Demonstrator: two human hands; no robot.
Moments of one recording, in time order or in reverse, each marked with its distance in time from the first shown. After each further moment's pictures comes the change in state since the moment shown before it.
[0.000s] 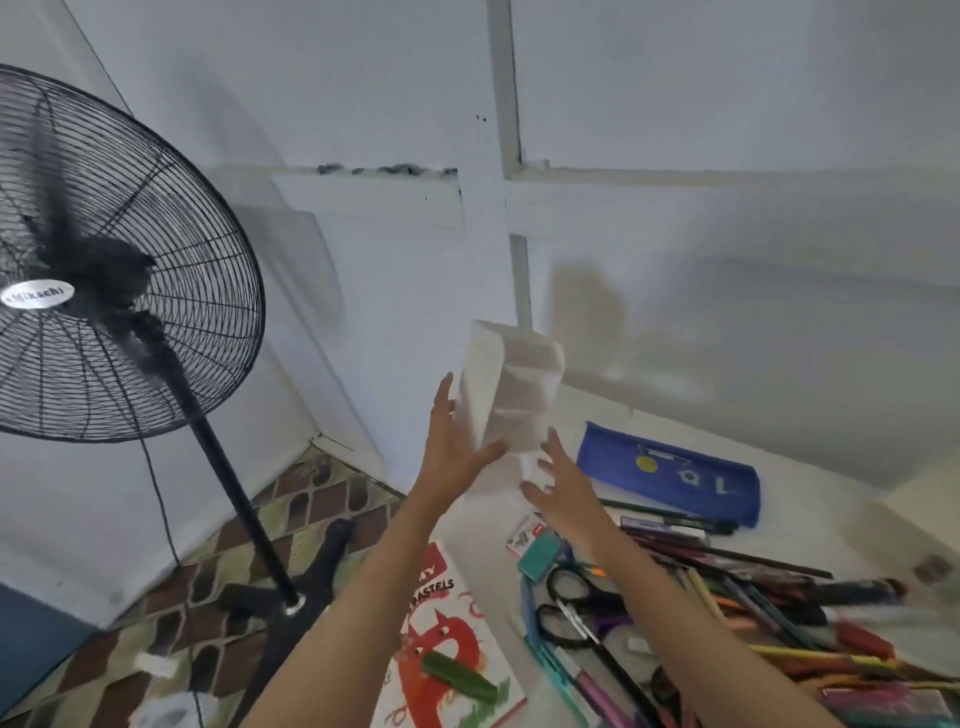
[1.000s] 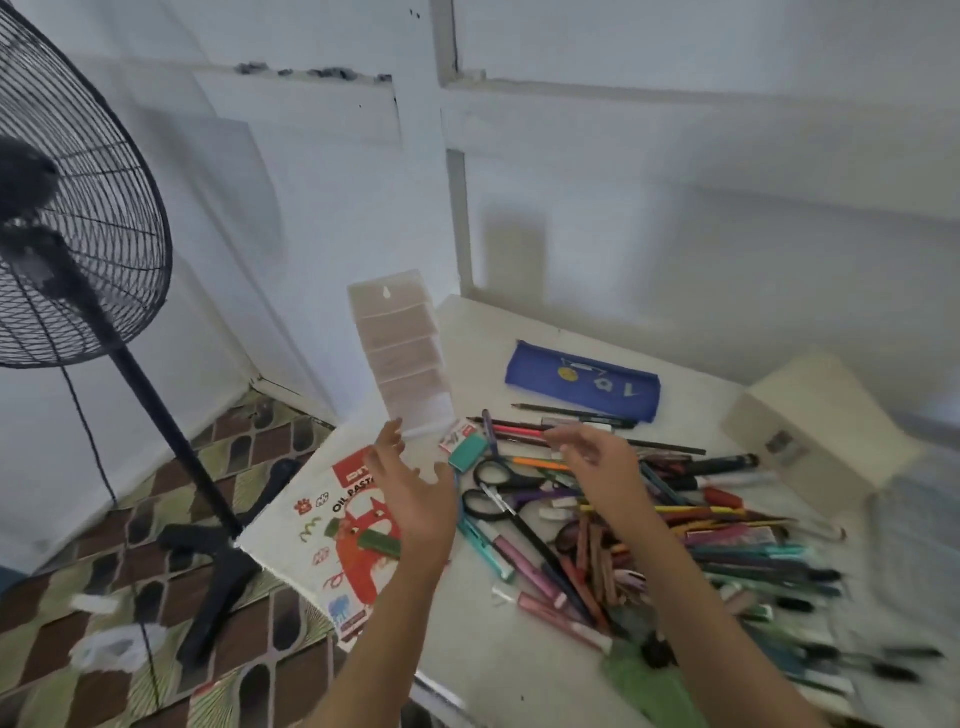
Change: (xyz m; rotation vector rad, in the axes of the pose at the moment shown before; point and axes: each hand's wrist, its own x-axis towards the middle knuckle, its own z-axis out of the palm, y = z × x) left_hand -0.154 -0.003 0.074 -0.027 0.521 -0.186; right_hand -0.121 0.035 -0.069 -0.005 0.245 -0.073
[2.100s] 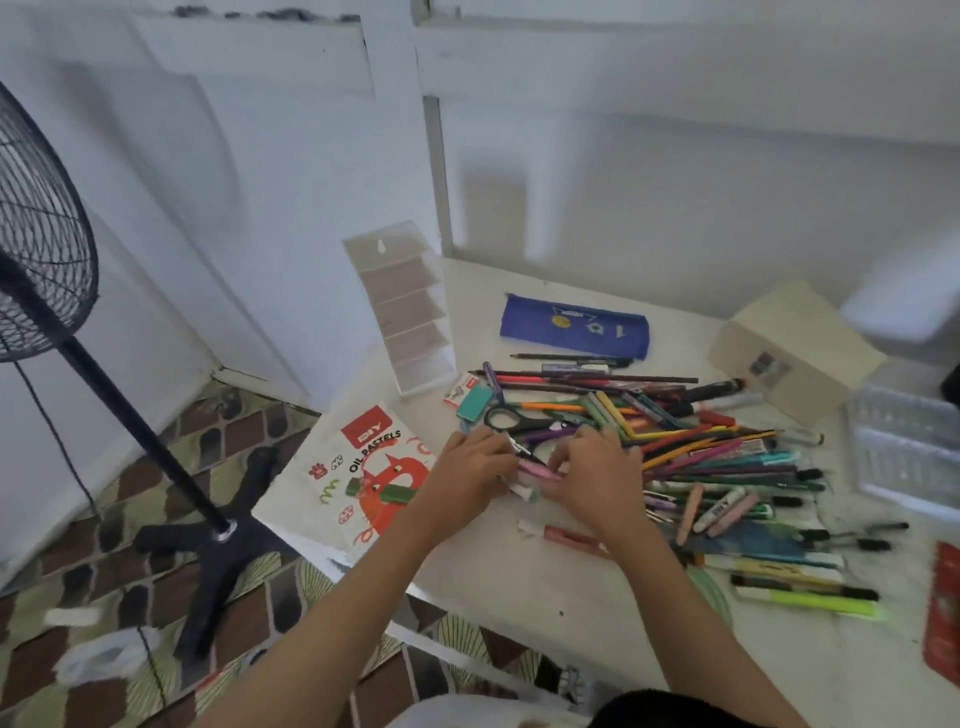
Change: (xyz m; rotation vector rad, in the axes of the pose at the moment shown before) left_hand 0.003 -0.026 -0.029 0.558 -0.895 1.033; right_hand -0.069 -0.024 0.046 -1.013 -0.069 0.212
